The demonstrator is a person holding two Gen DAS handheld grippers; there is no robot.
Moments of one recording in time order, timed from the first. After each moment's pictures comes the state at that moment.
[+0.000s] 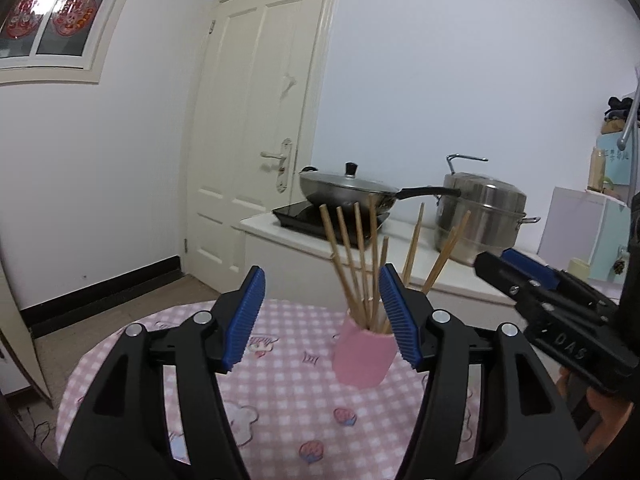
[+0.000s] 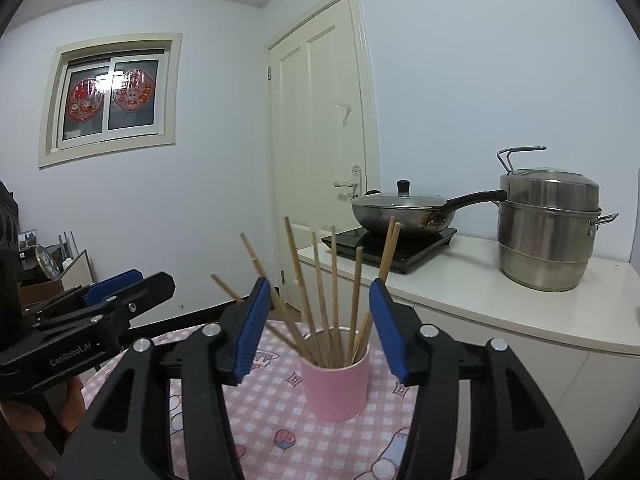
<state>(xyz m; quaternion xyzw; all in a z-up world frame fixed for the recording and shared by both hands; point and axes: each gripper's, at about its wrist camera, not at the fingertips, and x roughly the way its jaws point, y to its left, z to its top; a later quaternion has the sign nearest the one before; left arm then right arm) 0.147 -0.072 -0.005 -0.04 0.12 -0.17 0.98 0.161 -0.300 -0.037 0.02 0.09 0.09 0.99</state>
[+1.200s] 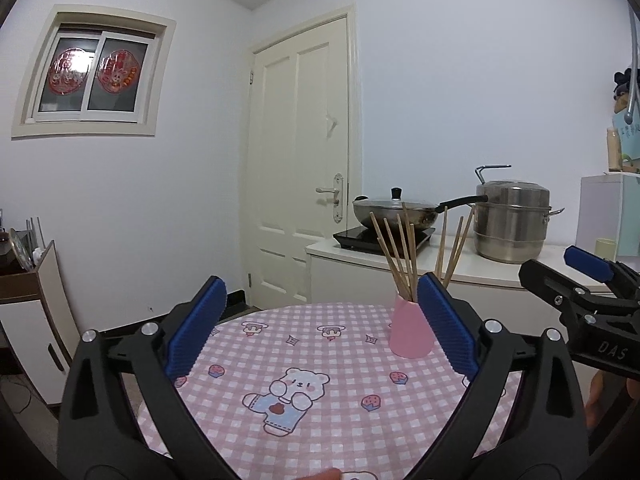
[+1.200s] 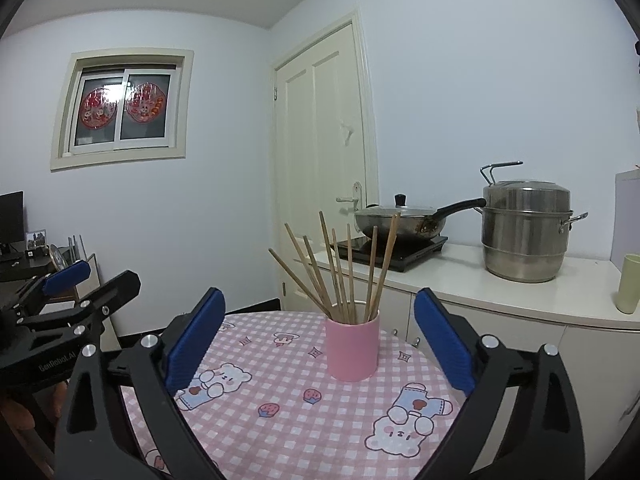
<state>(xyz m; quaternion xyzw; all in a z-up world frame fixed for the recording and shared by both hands) 0.035 -0.041 -0.009 0.01 0.05 -0.07 1.00 0.065 -0.275 -0.052 0.02 0.05 0.07 1.00</state>
